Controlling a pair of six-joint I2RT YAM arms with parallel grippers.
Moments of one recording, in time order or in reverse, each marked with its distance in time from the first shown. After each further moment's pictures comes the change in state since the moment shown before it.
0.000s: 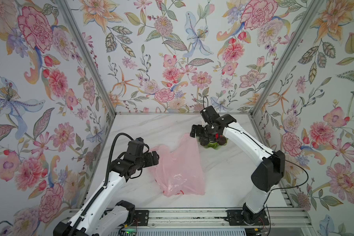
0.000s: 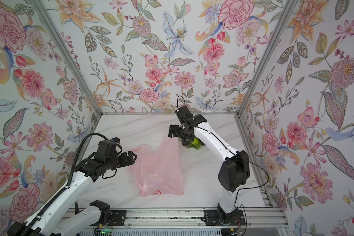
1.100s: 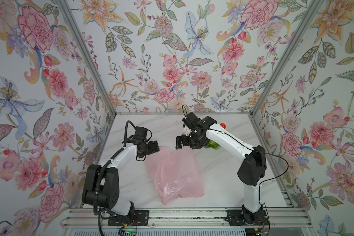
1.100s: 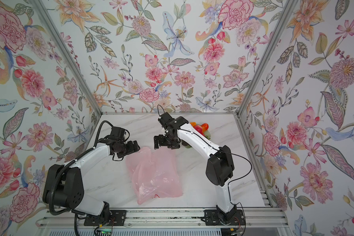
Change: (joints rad) left arm 0.144 0.558 0.177 0.166 0.086 0.041; right arm 0.146 0.072 0.072 -0.138 -0.151 -0.067
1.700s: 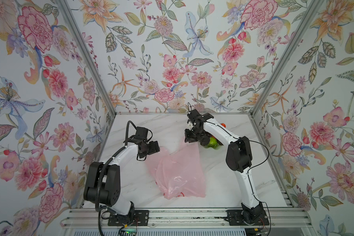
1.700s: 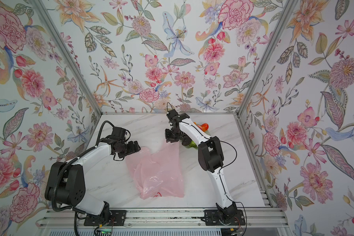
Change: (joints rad) left arm 0.000 -0.001 0.000 0.005 0.000 -0.002; right arm -0.146 0.328 0.238 0.050 0.007 -0.098
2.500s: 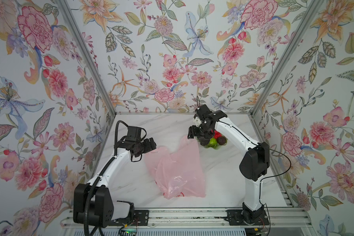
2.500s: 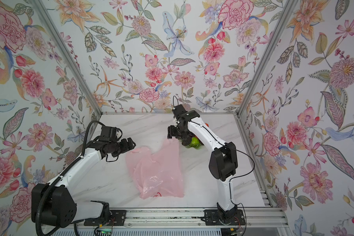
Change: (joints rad) left arm 0.033 -0.205 -0.014 -0.080 0.001 -0.031; right arm -0.002 -0.251 -0.214 -0.037 0.007 -0.006
